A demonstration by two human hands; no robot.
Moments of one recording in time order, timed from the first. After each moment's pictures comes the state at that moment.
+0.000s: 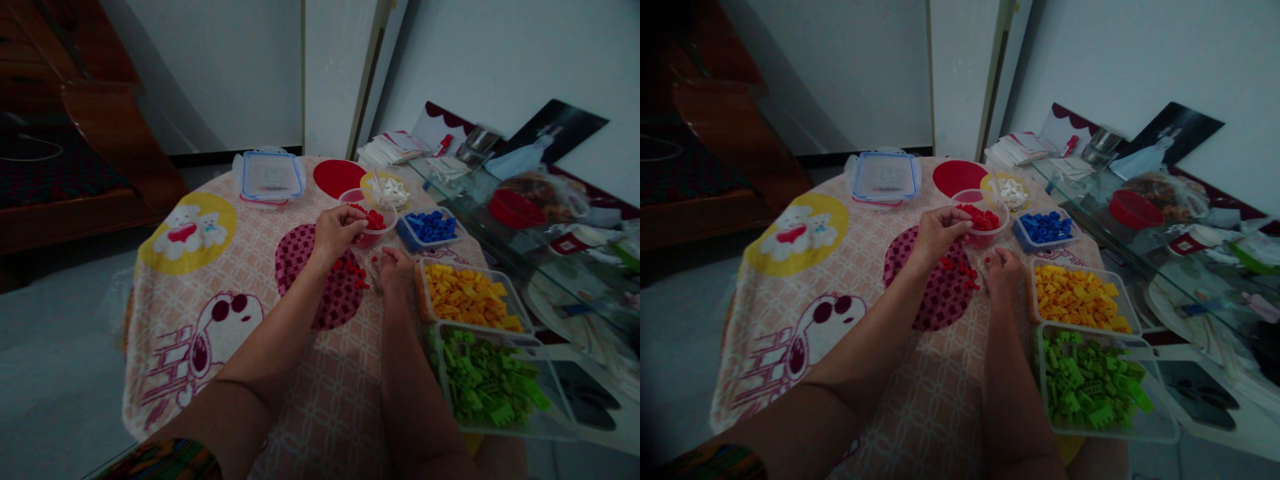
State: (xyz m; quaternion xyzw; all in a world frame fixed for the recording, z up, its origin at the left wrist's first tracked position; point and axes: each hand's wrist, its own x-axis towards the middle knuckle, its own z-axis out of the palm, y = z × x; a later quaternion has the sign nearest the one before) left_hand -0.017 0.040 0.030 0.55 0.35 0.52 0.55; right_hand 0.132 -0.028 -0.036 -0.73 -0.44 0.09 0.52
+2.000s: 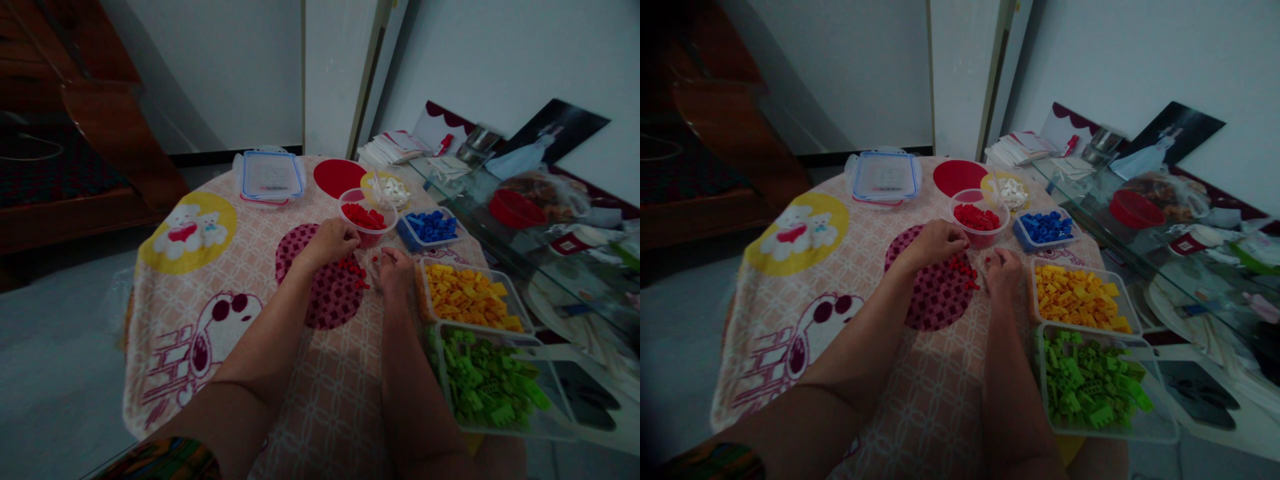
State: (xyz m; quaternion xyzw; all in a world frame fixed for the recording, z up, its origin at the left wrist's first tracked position) left_hand -0.044 0.044 0.037 0.84 0.38 0.27 0.27; right_hand 0.136 -0.027 -0.042 -0.72 -0.46 0.07 0.52
